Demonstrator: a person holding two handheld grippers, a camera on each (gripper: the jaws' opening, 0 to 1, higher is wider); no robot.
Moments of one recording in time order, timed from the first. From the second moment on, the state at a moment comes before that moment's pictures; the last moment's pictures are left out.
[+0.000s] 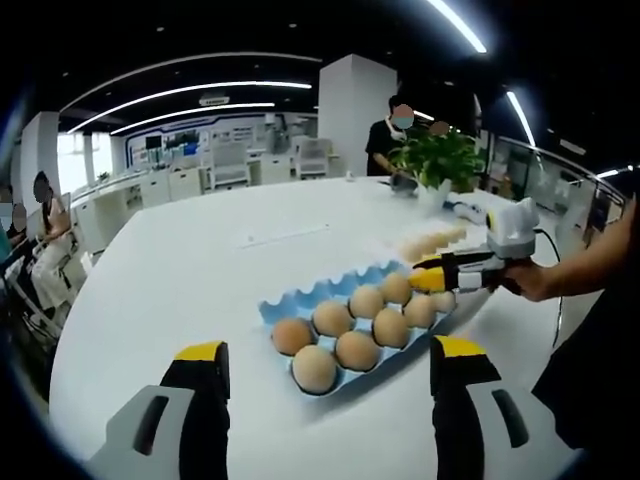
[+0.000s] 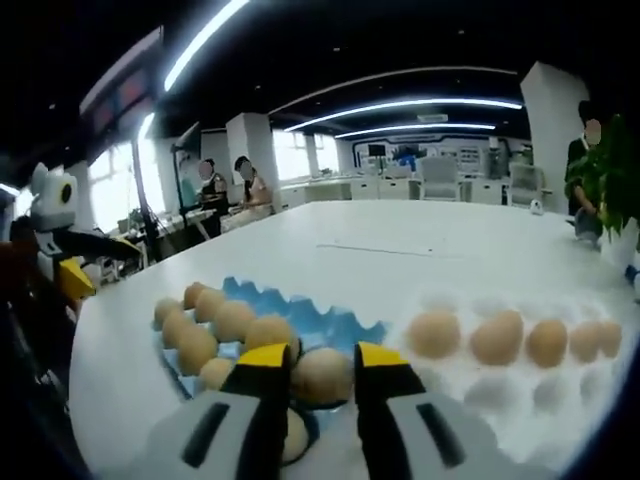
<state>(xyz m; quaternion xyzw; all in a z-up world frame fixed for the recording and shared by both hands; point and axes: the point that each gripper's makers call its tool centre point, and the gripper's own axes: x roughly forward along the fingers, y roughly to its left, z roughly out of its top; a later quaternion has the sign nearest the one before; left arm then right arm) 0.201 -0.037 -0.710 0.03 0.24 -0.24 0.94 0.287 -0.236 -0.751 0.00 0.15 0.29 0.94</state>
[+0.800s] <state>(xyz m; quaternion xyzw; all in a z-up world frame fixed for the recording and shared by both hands) 0.199 -0.031 -0.711 0.03 0.24 -0.23 0.94 0.347 -0.285 -0.773 -0.06 0.18 0.18 0.96</state>
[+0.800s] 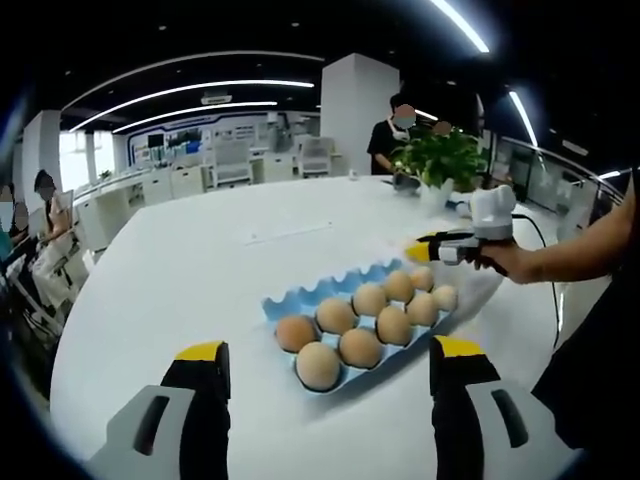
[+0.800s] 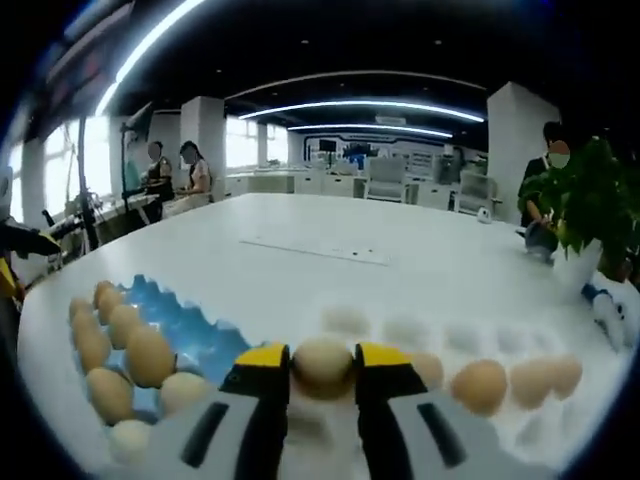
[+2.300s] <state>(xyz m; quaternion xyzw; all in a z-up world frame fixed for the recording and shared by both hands) 0.209 0.005 -0.717 0.03 0.24 -0.25 0.94 0.341 -0.094 -0.704 -0.02 0.12 0.34 0.93</state>
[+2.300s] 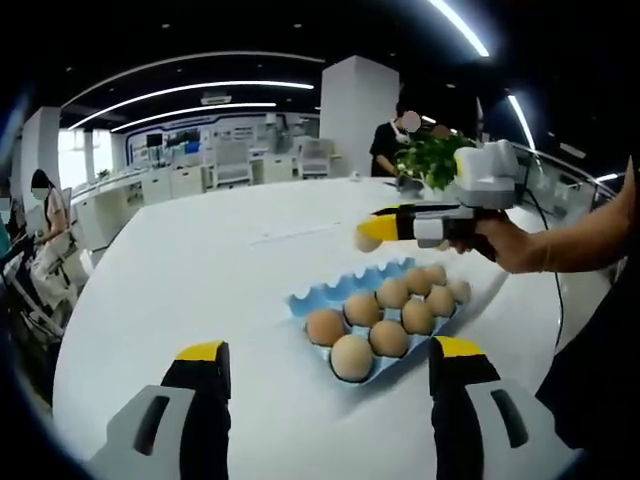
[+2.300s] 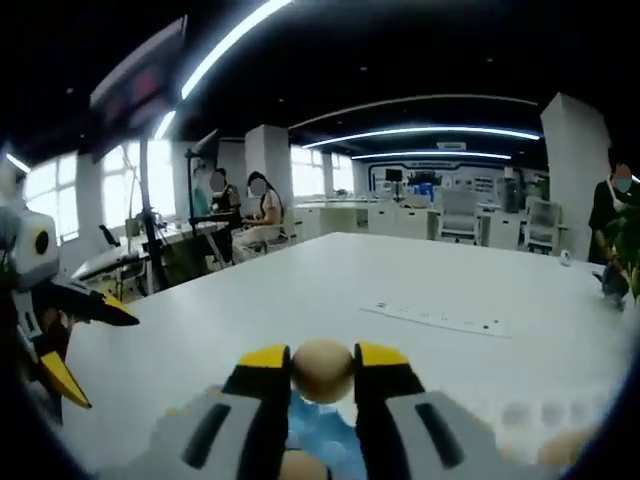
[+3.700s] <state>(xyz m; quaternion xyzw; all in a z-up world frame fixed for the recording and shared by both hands) 0.211 0.029 -0.724 0.01 0.24 -0.26 0.93 0.332 -0.032 -0.776 0.01 0.27 0.36 0.89</state>
